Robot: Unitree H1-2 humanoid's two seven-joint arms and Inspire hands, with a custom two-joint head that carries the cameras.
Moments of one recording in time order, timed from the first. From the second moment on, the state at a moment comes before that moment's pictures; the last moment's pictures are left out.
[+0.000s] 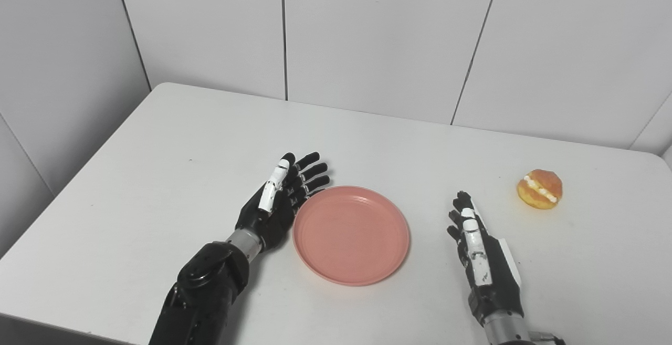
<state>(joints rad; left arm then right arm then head) -0.21 0.09 0.07 -0.01 -0.43 0.42 -0.18 -0.05 0.06 0.13 -0.22 -0.04 0.28 0.04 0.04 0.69</state>
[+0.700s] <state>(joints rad) -0.18 0.09 0.06 0.02 -0.36 0.28 -0.20 -0.24 -0.08 0.12 -0.29 -0.23 0.29 0.03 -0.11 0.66</state>
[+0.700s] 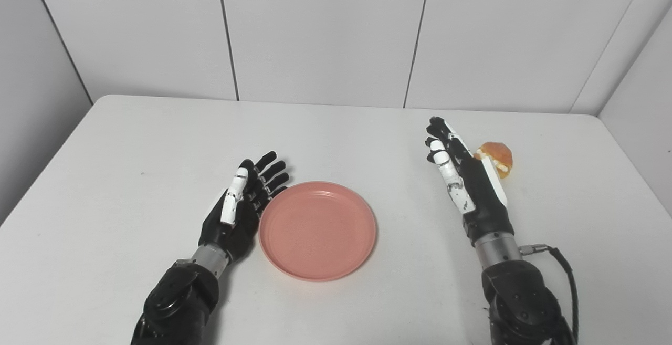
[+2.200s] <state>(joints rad) -0.06 0.09 0.08 -0.01 -0.28 0.06 -0.19 -0.53 -0.43 0.13 0.02 -0.81 0.41 0.17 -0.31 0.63</state>
